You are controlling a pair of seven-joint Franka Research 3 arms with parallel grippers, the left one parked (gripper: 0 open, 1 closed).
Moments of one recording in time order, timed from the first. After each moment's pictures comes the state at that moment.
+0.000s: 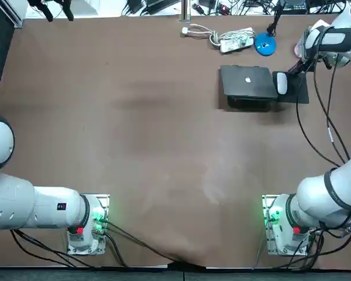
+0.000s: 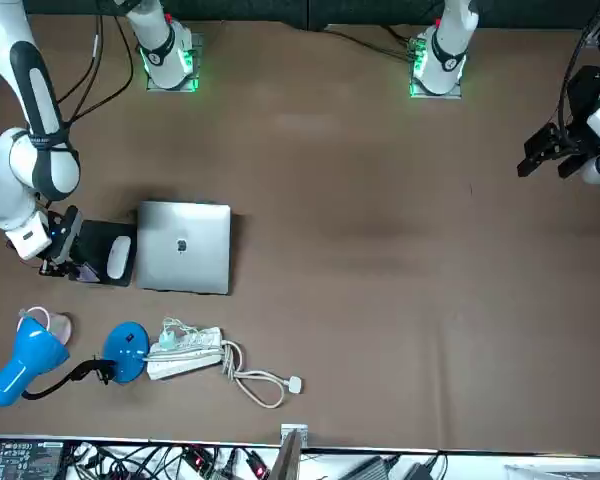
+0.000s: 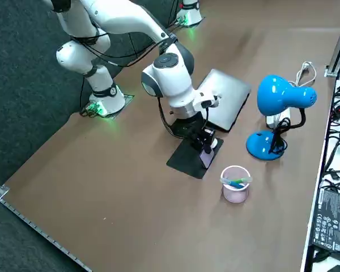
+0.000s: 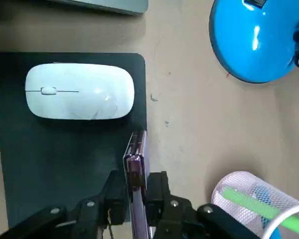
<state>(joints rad) -0.28 0.41 0.00 -2.05 0.11 2.65 -1.84</state>
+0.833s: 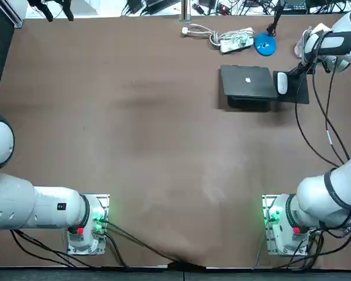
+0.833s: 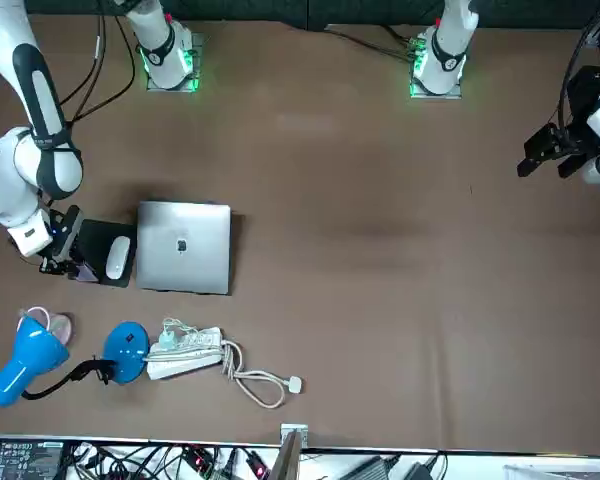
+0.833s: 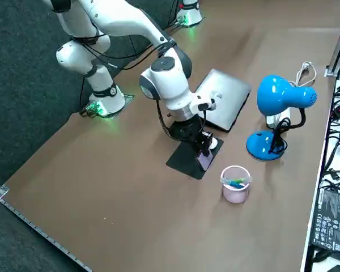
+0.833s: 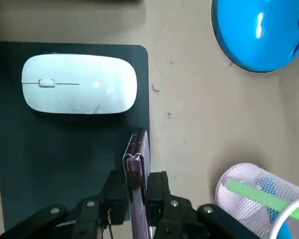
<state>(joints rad) -0.28 0.41 -0.01 -2.08 0.11 2.71 -1.84</state>
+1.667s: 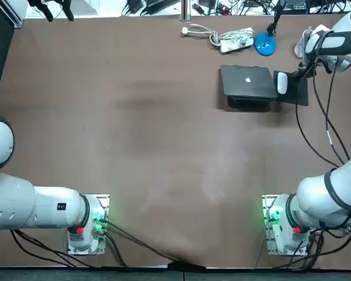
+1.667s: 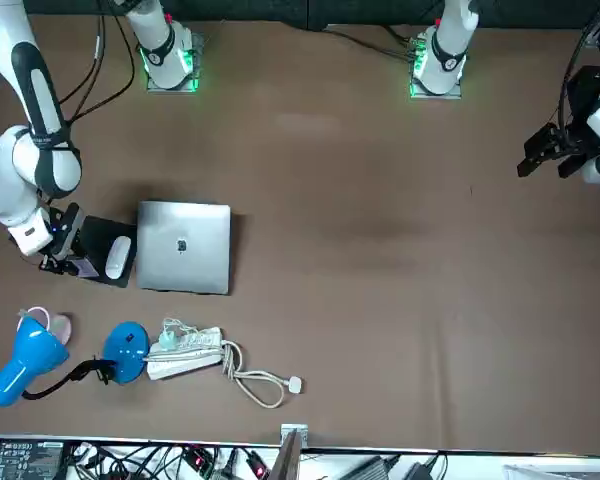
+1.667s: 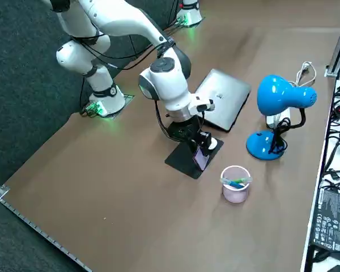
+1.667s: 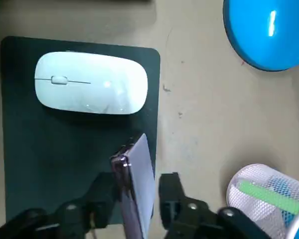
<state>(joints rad) -0.28 0.40 -0.02 -2.09 0.11 2.68 -1.84</state>
